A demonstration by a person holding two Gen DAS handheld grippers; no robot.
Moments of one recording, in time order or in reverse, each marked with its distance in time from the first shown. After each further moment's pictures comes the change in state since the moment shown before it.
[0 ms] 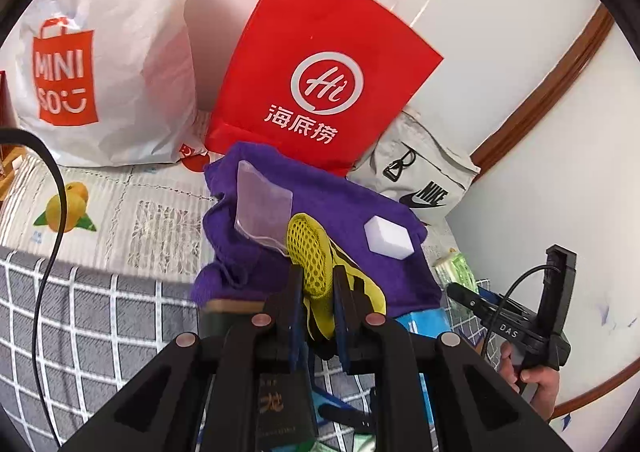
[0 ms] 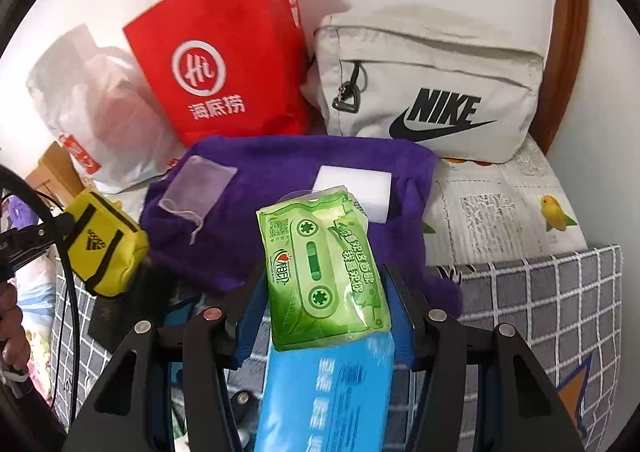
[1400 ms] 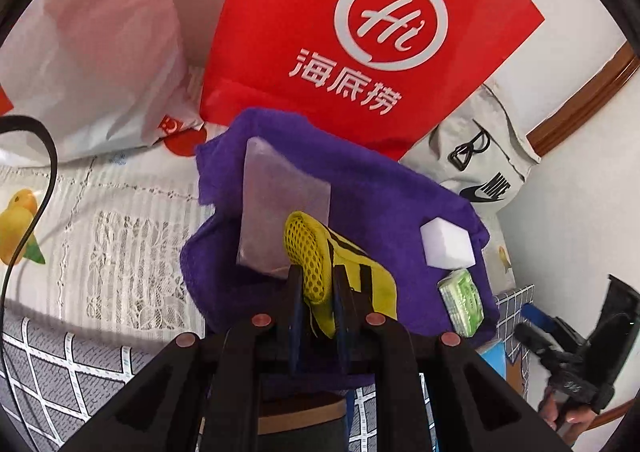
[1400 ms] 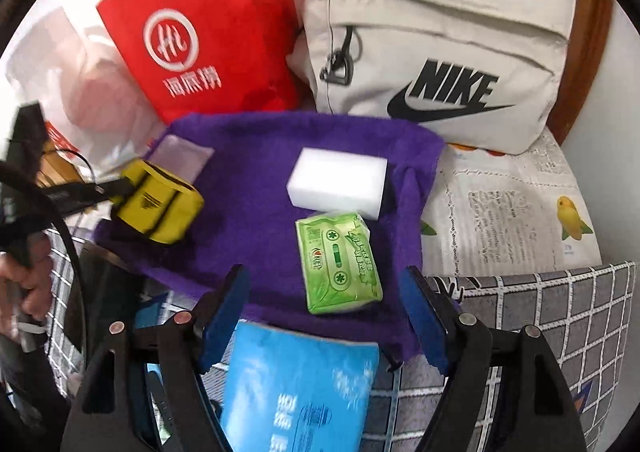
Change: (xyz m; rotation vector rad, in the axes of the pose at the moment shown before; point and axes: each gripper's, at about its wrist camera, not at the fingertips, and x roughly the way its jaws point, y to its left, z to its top) left arm 0.106 0.023 0.034 -0.026 0.145 0.089; right arm 0.032 -0.016 0.012 -0.029 0.080 0.007
